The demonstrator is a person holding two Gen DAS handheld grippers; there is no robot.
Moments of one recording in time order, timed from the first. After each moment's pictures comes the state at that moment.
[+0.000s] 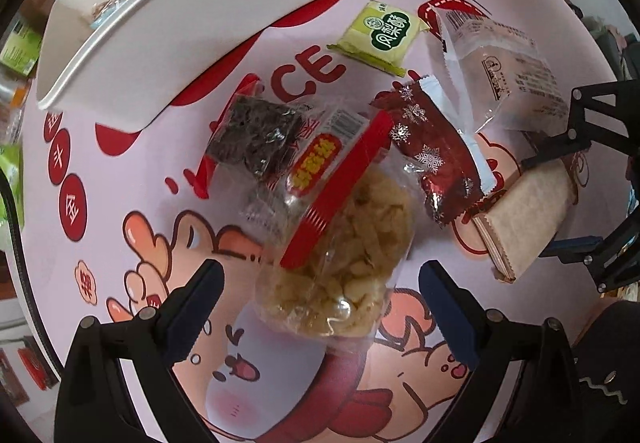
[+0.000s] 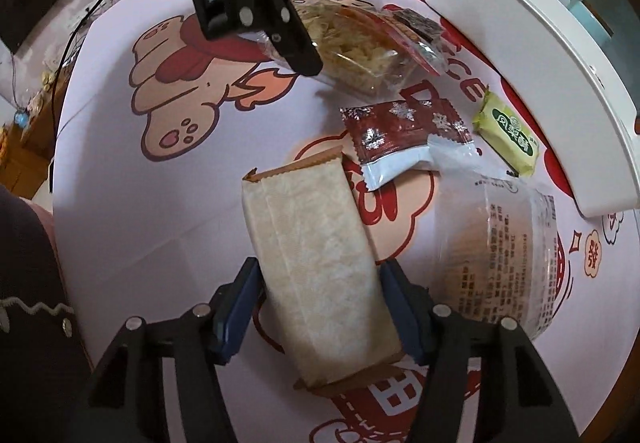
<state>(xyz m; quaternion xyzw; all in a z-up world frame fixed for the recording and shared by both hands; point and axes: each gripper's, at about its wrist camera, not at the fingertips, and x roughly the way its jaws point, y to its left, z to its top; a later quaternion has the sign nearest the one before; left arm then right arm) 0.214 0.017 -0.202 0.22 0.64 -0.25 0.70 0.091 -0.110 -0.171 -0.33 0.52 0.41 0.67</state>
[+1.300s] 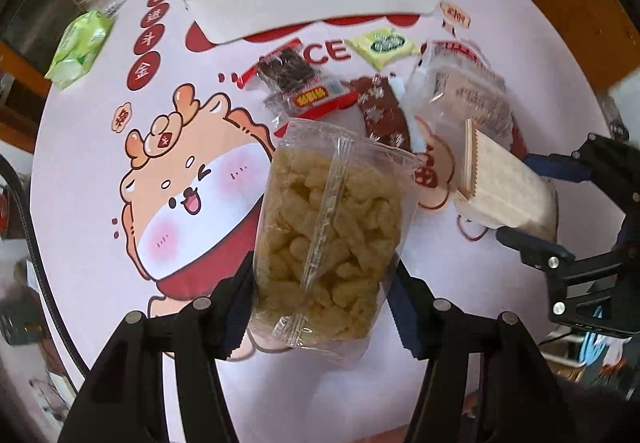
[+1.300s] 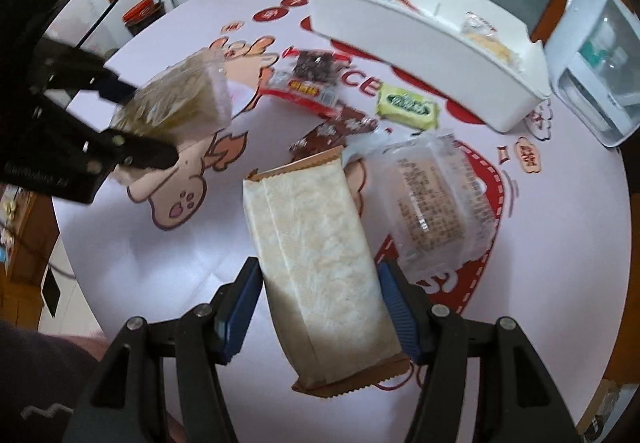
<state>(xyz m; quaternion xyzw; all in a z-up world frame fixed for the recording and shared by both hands) 0.097 0.025 -0.131 0.06 0.63 -0.09 0.77 0.067 -0.134 -0.105 -0.19 0.53 0.27 0.78</state>
